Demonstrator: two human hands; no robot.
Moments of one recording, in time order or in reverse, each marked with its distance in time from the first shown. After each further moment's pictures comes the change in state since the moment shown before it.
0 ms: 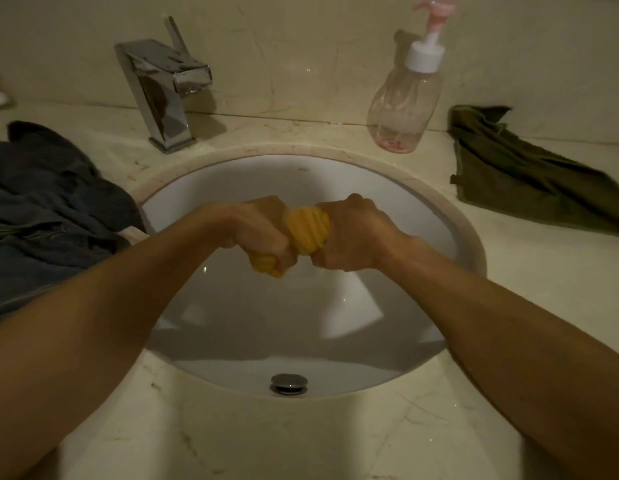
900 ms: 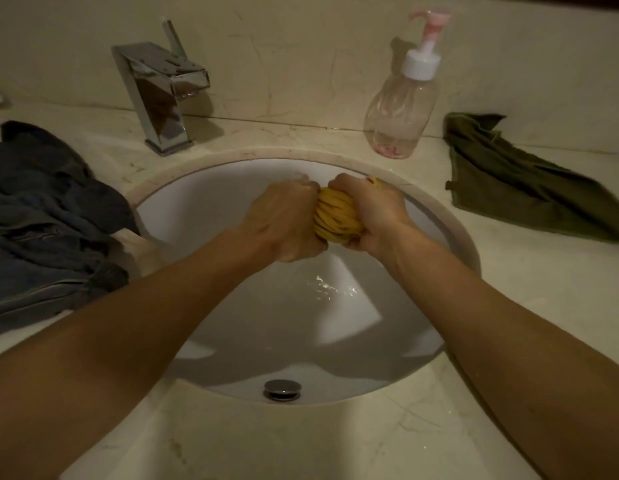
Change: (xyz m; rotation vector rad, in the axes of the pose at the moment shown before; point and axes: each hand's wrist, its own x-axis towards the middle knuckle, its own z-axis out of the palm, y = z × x) left_hand -0.002 0.007 0.003 -0.083 0.744 0.509; right_hand 0.006 0.002 -0.014 1.463 0.309 0.508
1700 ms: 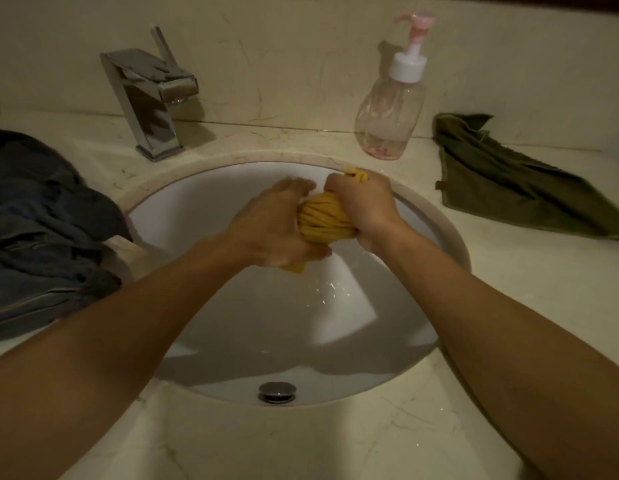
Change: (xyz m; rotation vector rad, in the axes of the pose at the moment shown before) left_hand -0.008 -0.006 -0.007 -0.344 -0.076 -0.051; right_hand 0.014 -0.002 -0.001 -0.231 0.025 -0.257
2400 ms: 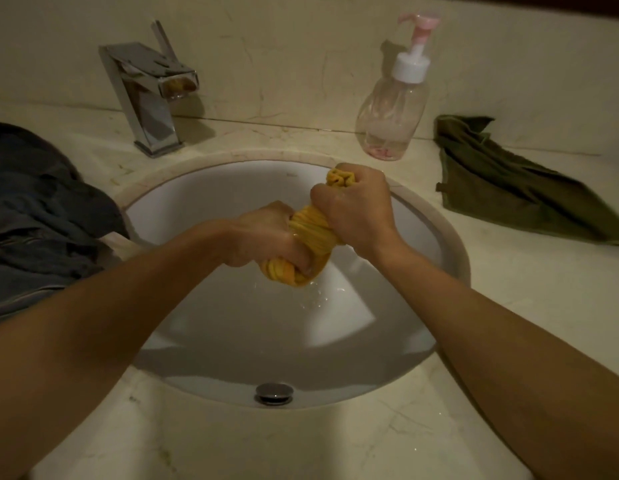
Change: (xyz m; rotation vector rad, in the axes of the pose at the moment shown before) left_hand -0.004 -0.007 -0.011 -0.448 -0.427 -0.172; right_hand -0.014 0.002 0.006 -0.155 -0.019 -0.376
